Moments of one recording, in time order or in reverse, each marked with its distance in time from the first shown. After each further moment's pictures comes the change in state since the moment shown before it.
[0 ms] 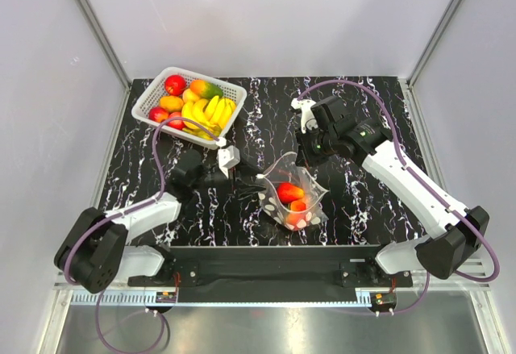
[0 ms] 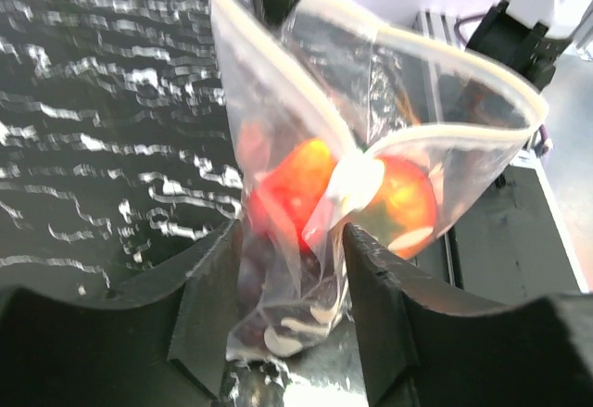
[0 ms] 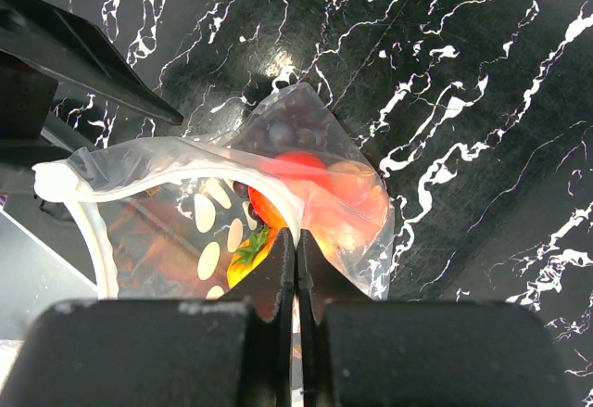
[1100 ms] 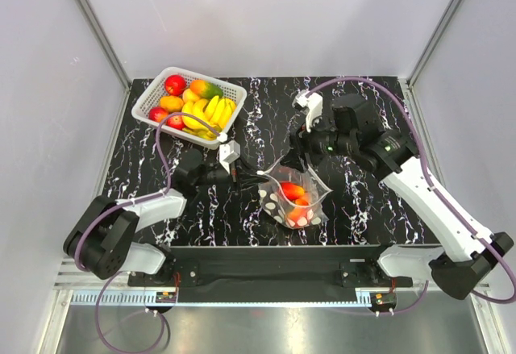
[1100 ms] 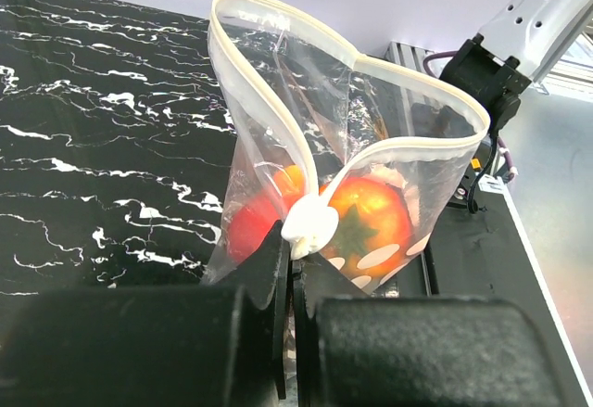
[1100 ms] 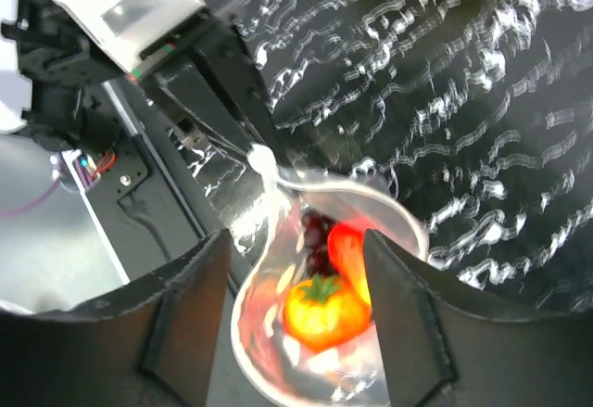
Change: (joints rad) left arm 0.002 0.102 0.008 0.208 0.040 -0.155; right arm 0.011 -0.161 -0.013 0.156 -0.213 -0.105
